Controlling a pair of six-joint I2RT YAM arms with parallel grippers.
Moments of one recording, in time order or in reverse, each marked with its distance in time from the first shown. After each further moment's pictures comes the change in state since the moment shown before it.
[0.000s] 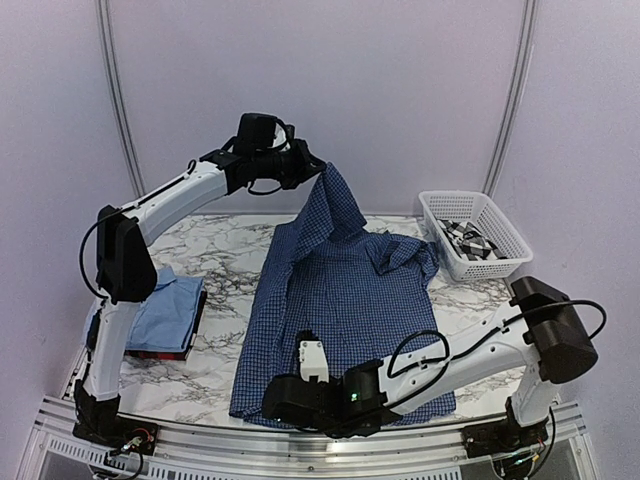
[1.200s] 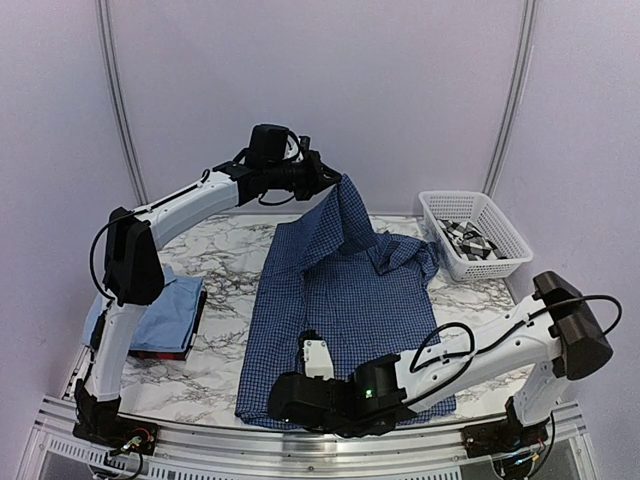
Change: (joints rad) left arm -0.039 0.050 -0.032 0.098 0.094 -0.047; right arm 0.022 -0.089 -0.026 -0.063 -0.064 0.039
